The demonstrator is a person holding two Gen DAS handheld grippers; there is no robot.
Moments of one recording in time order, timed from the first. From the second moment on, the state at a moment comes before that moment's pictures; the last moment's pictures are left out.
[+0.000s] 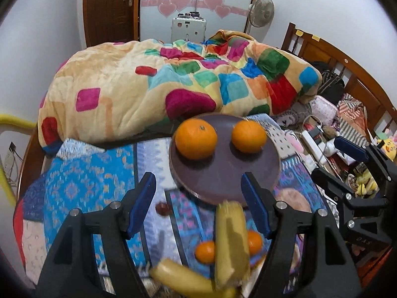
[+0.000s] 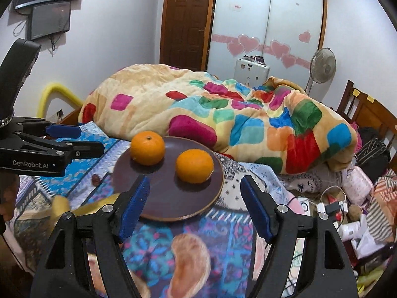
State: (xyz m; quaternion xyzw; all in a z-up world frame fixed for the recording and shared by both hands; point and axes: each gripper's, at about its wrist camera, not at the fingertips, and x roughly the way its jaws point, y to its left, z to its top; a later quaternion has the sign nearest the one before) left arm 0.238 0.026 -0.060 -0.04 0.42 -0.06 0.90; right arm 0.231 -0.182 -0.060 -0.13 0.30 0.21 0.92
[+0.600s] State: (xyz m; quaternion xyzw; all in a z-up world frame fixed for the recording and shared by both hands) left arm 0.218 -0.002 -0.119 -0.05 0.48 -0.09 0.87; right arm 0.208 -0.222 -0.112 -0.12 0.35 0.19 0.91
